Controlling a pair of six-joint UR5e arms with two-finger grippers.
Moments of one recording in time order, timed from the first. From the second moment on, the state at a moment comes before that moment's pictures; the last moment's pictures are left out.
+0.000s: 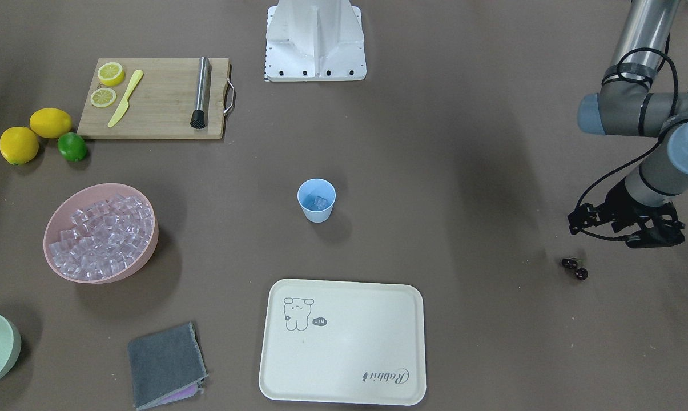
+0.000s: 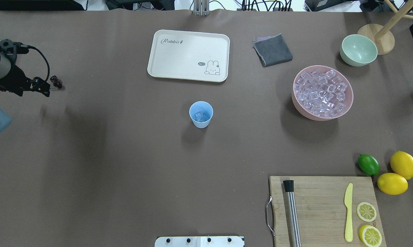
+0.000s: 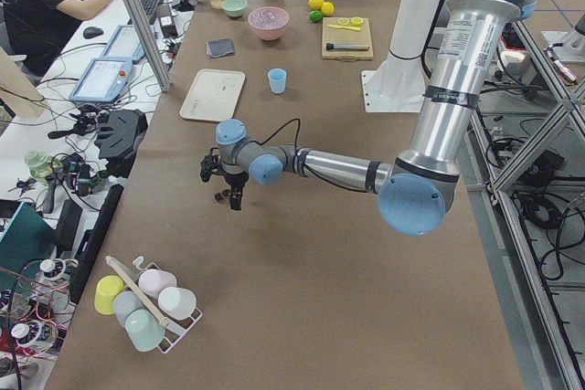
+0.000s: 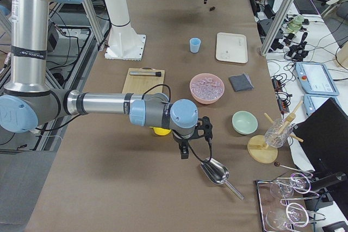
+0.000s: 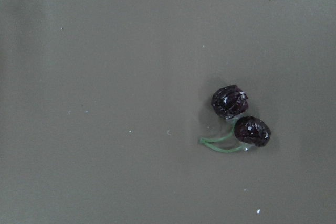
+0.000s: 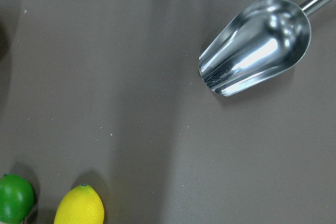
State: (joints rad) left arm -1.03 -1.81 -1.41 -2.00 -2.14 -0.73; right arm 1.65 -1.70 1.74 -1.64 2.46 -0.22
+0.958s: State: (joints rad) left arm -1.04 -2.01 -1.19 -2.04 -2.06 -0.71; right arm 1.70 -1.71 1.74 -1.58 2.44 -0.20
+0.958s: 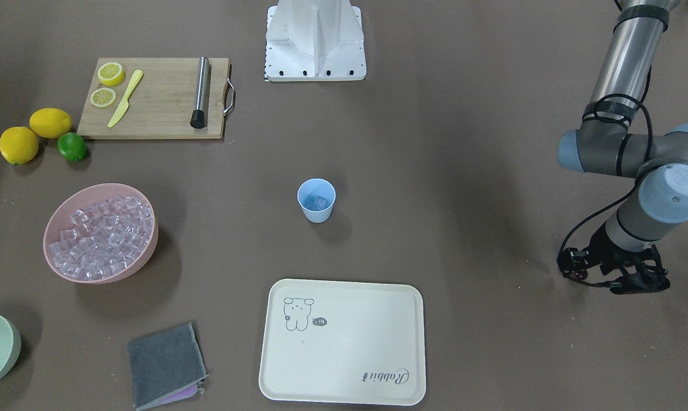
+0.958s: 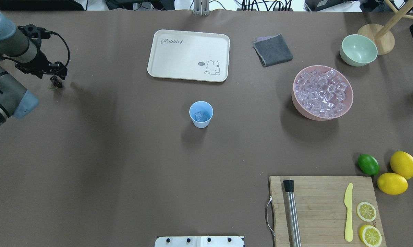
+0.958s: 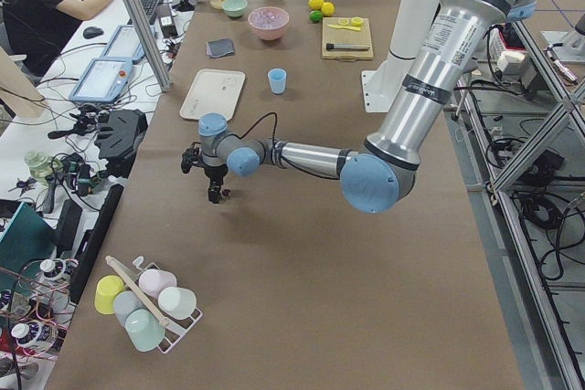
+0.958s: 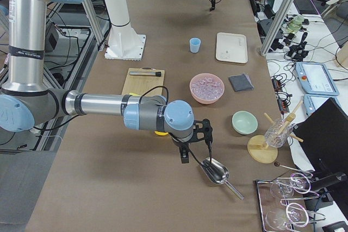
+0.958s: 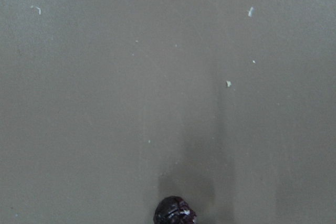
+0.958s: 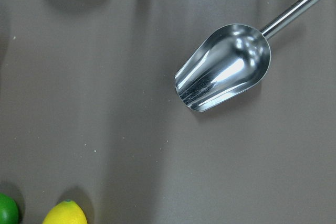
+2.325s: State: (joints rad) left arm -1.08 -2.17 -1.29 -1.79 -2.13 -0.89; right arm 1.74 -1.70 1.74 -1.58 2.41 -0.17
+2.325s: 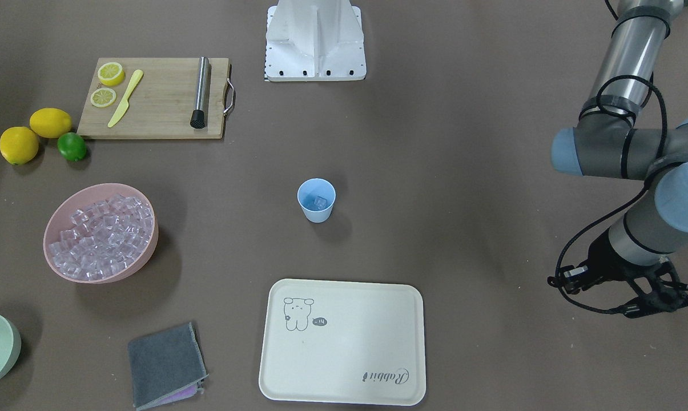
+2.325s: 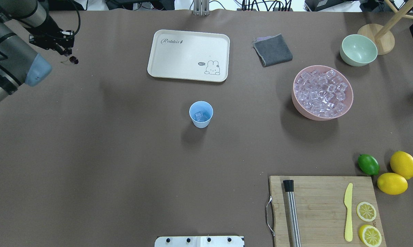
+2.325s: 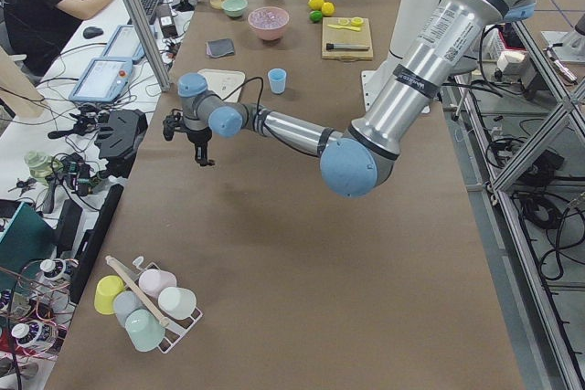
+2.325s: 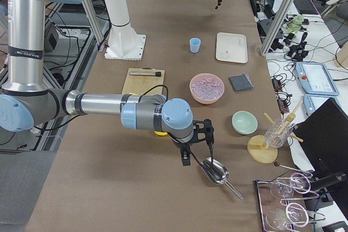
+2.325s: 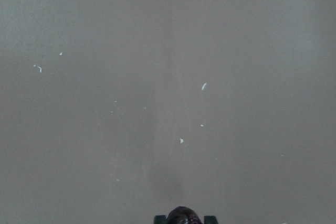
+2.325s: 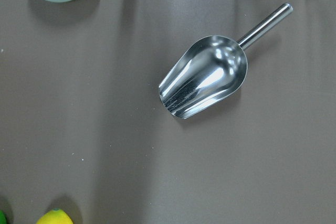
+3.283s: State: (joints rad) left arm -0.84 -2.52 -1.41 -1.54 -2.03 -1.63; right arm 1.73 -1.64 1.71 -1.58 2.40 -0.04
